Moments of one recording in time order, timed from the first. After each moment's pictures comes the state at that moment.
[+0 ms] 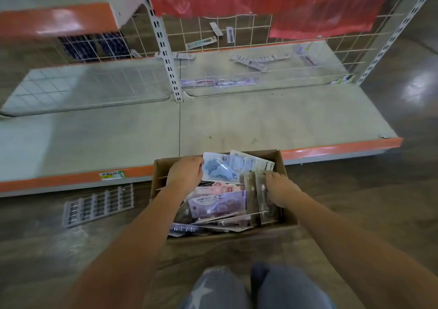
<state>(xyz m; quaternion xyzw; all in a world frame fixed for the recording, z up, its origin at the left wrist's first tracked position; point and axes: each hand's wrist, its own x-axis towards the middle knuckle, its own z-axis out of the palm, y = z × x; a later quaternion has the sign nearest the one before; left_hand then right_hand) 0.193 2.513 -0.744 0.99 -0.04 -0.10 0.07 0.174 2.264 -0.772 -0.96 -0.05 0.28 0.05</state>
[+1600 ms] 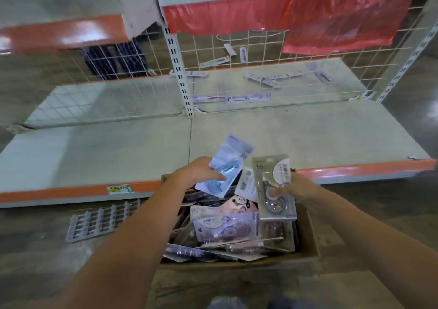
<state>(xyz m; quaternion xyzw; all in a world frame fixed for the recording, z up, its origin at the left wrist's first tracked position) 0.250 2.514 -0.739 0.86 0.04 -0.29 0.41 0.219 2.250 -0.765 -0.78 0.10 0.27 0.56</state>
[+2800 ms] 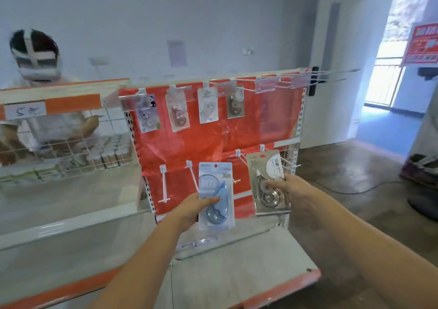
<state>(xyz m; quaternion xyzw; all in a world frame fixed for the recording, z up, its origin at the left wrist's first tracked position) 0.190 2.426 -0.078 0.69 -0.07 -0.23 0.68 0.150 2.153 -0.051 -0.71 0.06 0.03 0.70</state>
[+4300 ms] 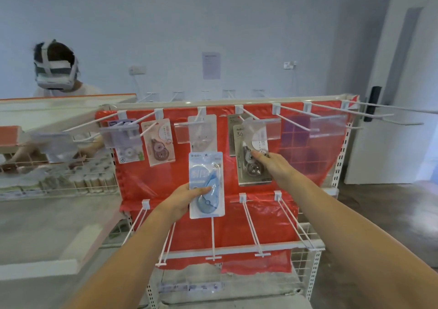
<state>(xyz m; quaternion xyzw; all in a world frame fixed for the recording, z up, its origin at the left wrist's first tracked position) 0.418 2.316 -0.021 0.66 -0.03 -0.09 0.74 0.455 2.069 0.038 -0.75 -0.04 -0.01 0.65</state>
